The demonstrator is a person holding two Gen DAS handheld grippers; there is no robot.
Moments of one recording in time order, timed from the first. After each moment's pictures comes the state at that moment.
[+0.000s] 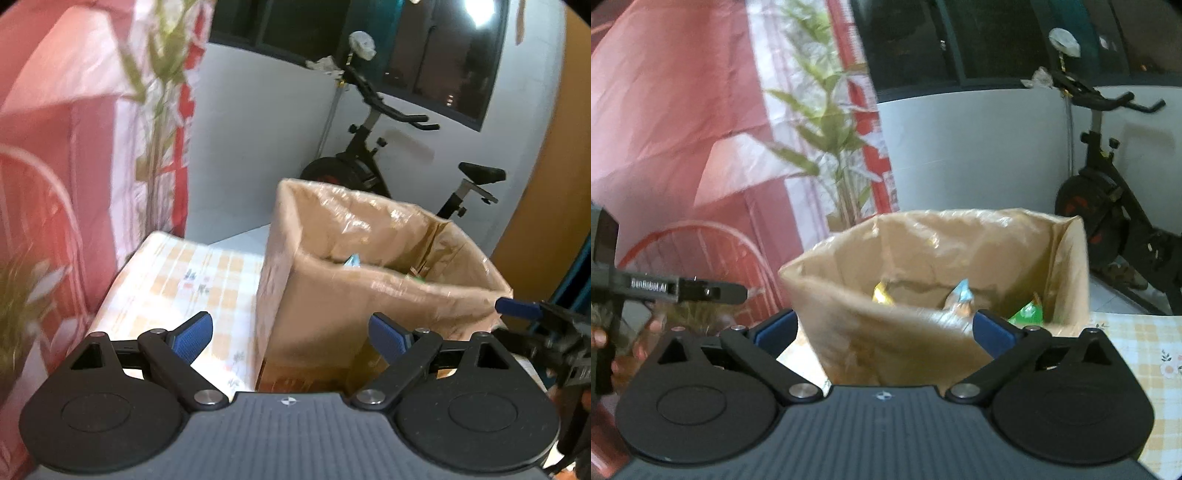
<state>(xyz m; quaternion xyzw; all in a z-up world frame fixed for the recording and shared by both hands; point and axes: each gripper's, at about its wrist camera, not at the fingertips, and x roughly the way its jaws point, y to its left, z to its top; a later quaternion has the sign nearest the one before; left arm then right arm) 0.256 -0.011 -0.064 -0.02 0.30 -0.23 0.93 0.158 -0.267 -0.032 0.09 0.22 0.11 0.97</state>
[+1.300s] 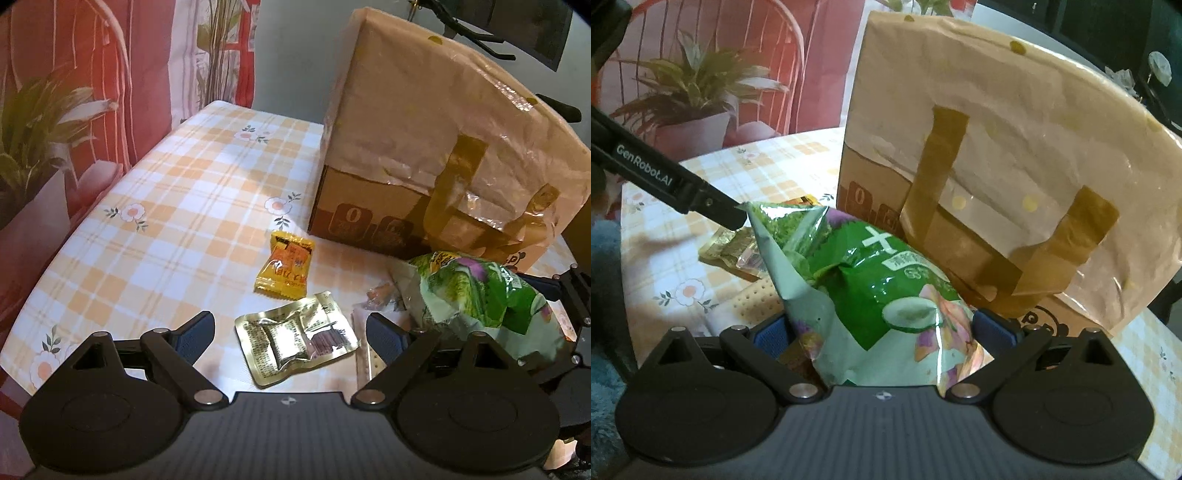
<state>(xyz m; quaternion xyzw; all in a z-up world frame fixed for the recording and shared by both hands) 0.221 -0.014 -0.183 0.00 0.43 -0.12 0.90 0.153 -0.176 -0.179 -0.15 0.35 0.12 0.92</state>
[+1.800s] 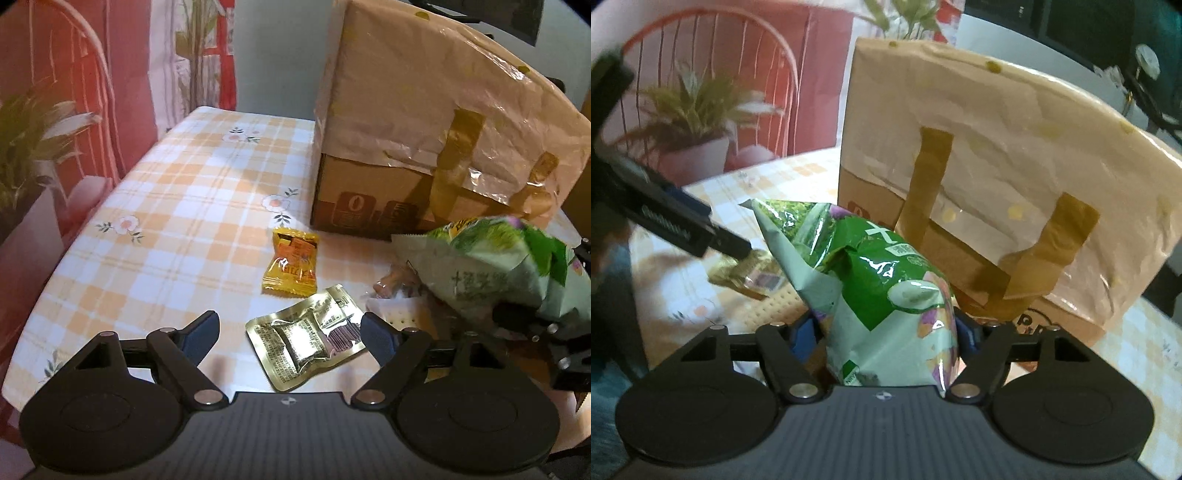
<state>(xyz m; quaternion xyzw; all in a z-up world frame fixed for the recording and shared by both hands) 0.226 -0.009 -0.196 0.05 0.41 -0.15 0.90 0.141 -0.188 -0.165 -0.09 0.33 0.12 0.93</state>
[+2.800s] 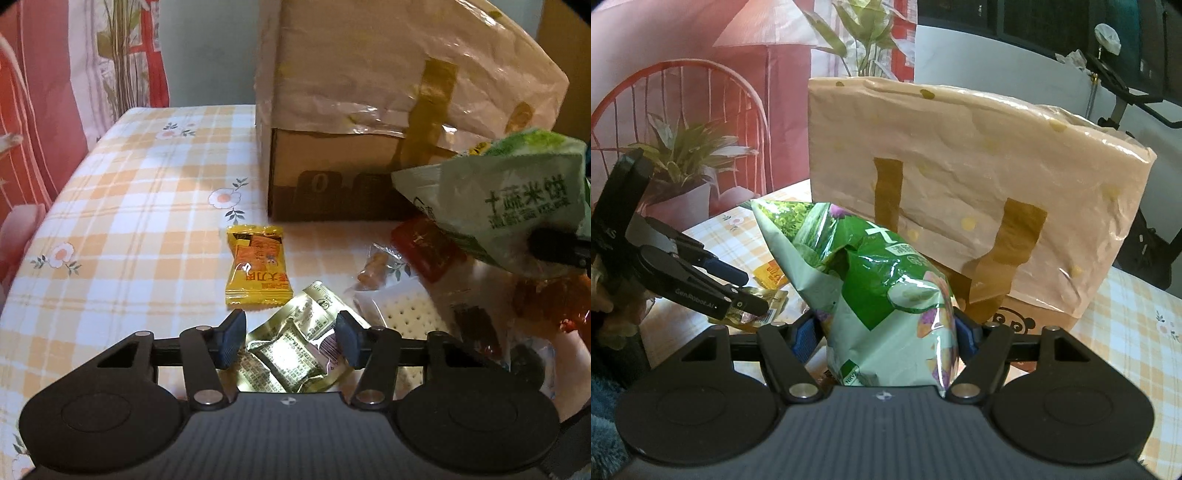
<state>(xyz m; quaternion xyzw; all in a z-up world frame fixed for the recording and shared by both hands) 0.260 -0.009 -0.226 0.09 0.41 -0.26 0.87 0.134 -0.203 -0.146 -0.04 0.31 0.09 0.95</state>
